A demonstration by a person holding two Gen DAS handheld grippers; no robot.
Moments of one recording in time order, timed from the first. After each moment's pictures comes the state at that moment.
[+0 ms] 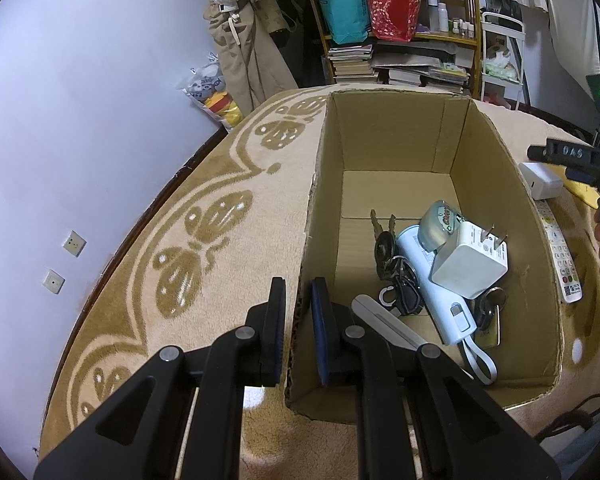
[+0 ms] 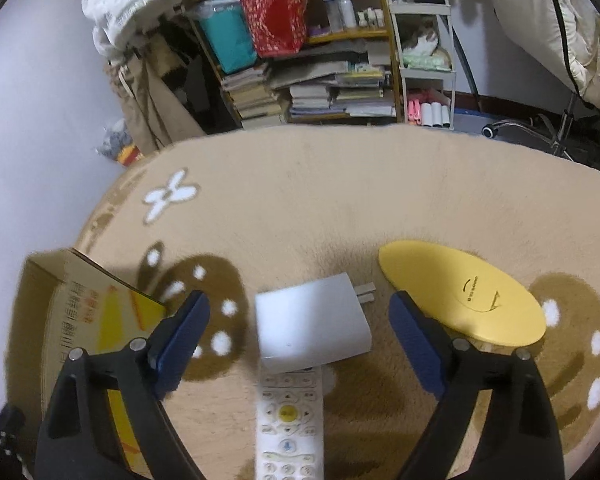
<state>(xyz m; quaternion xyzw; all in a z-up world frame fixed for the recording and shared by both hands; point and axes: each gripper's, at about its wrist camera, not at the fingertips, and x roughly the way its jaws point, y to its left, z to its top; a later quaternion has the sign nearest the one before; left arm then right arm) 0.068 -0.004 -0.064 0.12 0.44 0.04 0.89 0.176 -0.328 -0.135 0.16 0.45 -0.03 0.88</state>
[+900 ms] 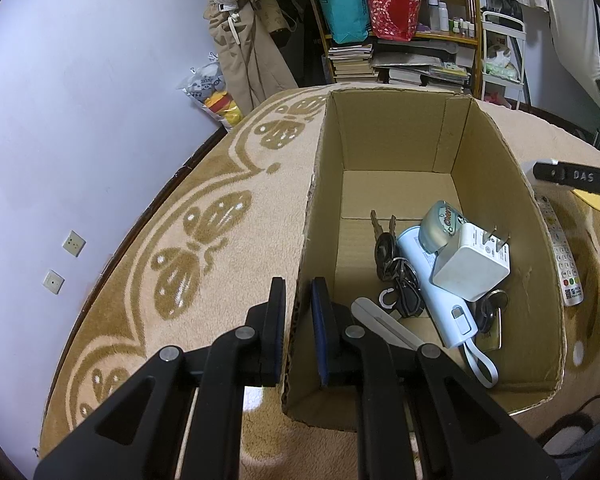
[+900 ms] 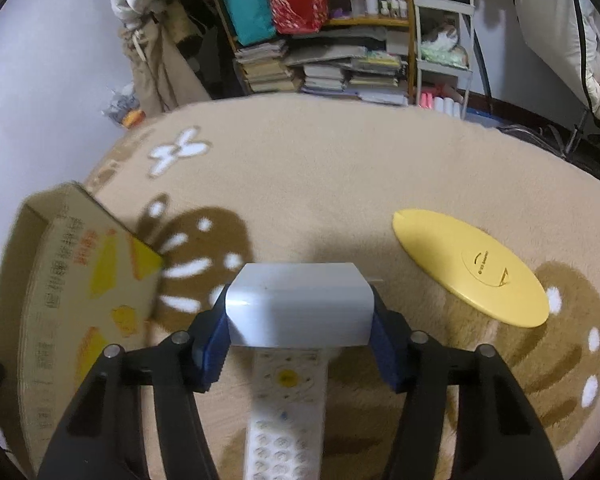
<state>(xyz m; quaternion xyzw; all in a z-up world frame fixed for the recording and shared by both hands) 0.068 -0.005 -0.065 0.13 0.44 0.05 0.89 0.157 -0.308 -0.126 0.12 0.46 0.00 0.88</state>
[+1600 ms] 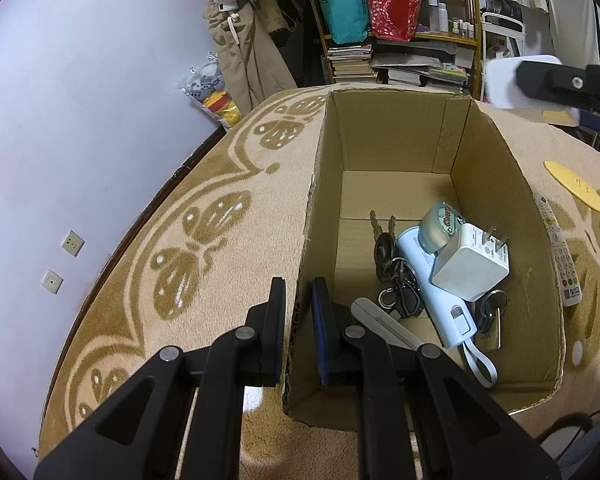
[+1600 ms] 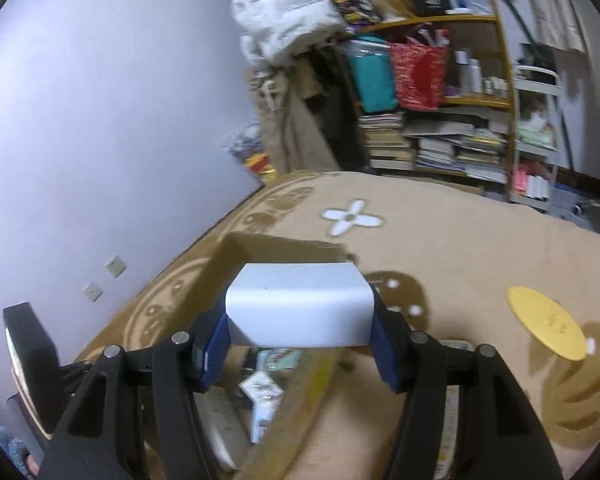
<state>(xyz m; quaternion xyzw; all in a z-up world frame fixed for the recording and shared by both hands) 0.068 -0.004 -0.064 0.13 0.44 0.05 0.89 0.110 -0.212 -0.034 0.12 0.35 0.18 0.91</state>
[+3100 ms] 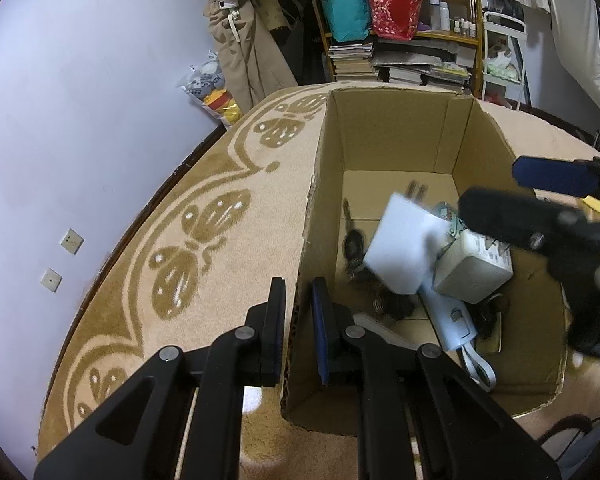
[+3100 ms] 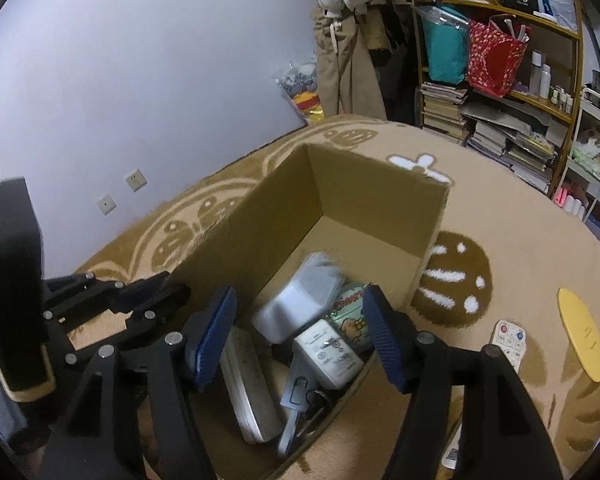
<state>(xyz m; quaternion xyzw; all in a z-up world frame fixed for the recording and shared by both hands) 0.070 -0.010 -0.069 0.12 0.44 0.05 0.89 0.100 -0.160 -0.062 0.02 0.41 0.24 0.88</state>
